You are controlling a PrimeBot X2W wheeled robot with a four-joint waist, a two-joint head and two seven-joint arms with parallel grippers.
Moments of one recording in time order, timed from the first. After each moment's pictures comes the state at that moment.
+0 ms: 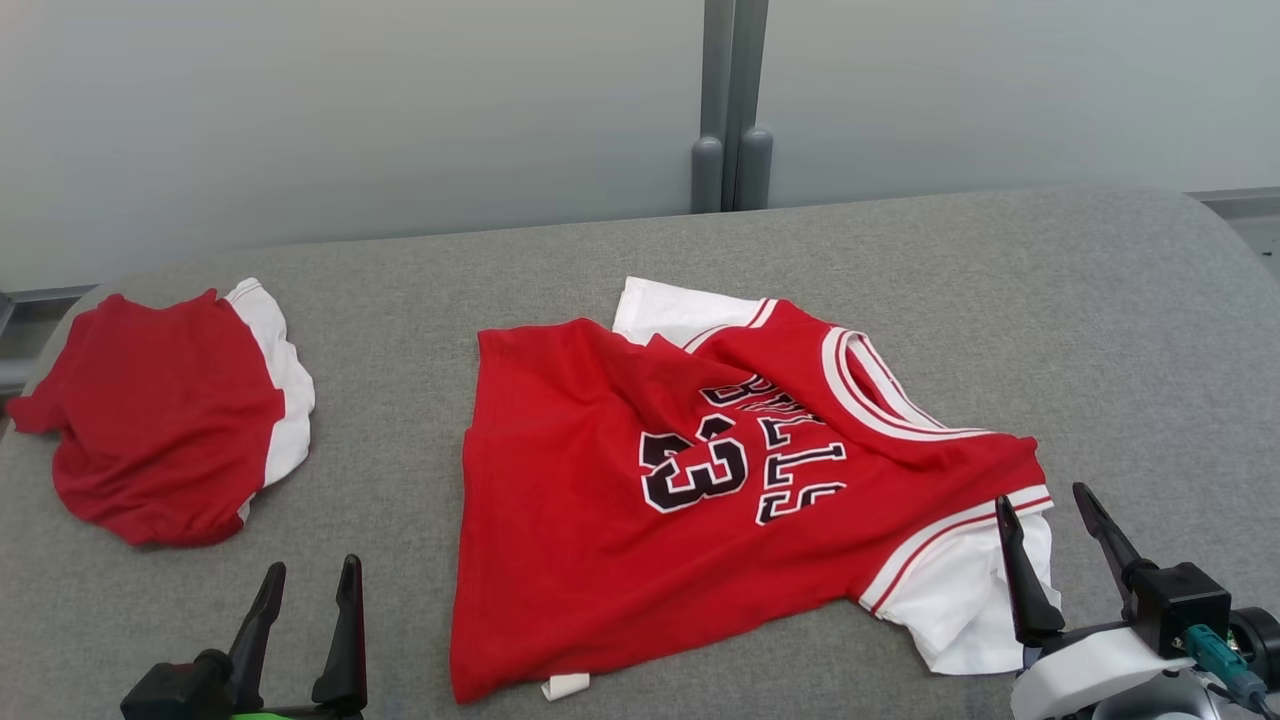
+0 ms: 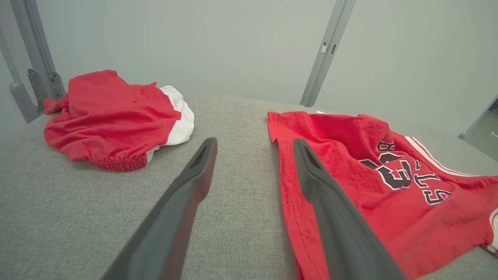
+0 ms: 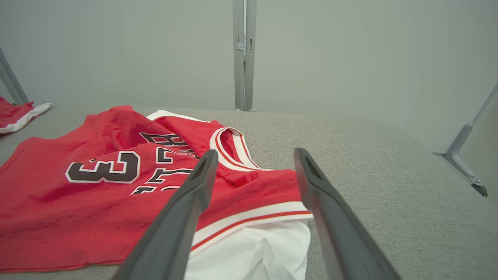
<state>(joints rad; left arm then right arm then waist) 0.11 0.17 -0.09 0.19 -0.42 -0.13 -0.26 0.06 -0.11 -0.03 0.17 0.06 0.13 -0.26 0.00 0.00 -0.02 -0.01</state>
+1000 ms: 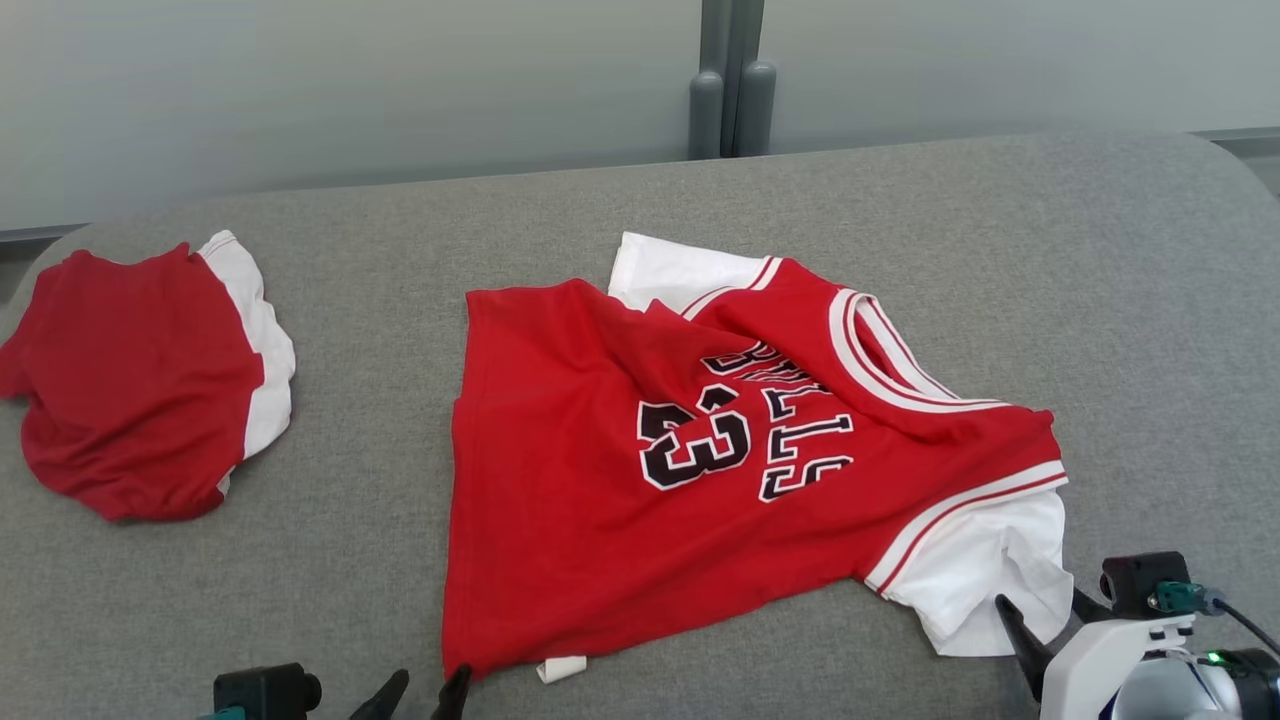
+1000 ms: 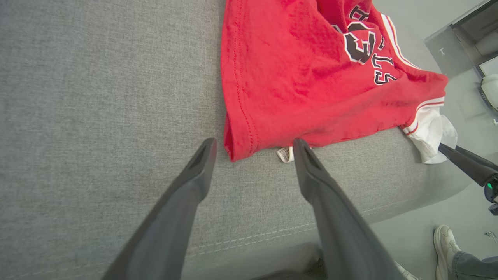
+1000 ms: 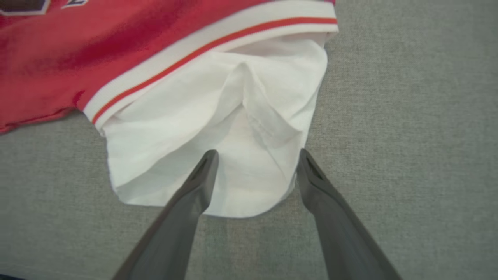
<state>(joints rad) 0.21 0.36 -0.35 -0.07 -0.81 0.02 0.21 0.02 -0.26 0.08 0.31 0.29 0.13 0.18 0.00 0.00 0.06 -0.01</state>
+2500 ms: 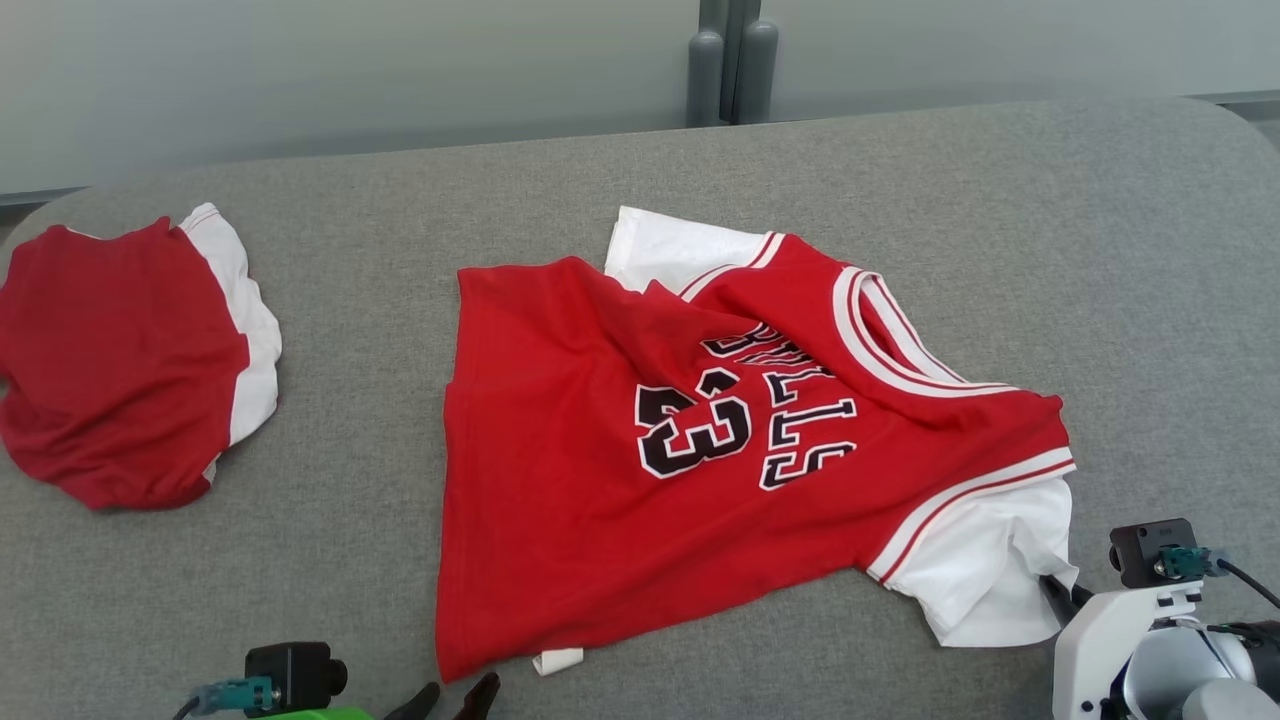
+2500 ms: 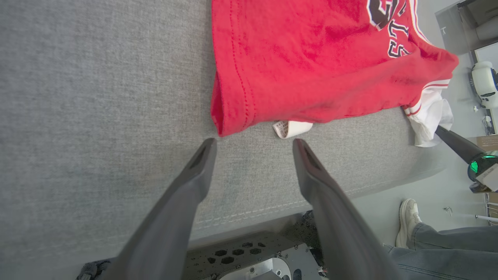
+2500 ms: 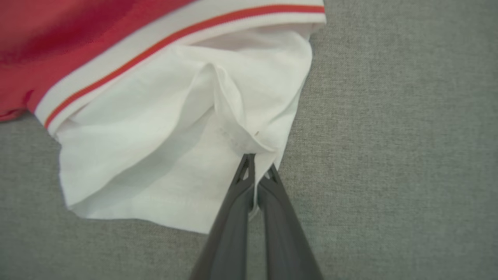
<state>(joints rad) 0.18 0.36 -0.37 -0.07 -0.92 0.04 0.36 -0.02 -0.29 0.07 0.31 0.29 0.13 0.28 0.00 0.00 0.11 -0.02</state>
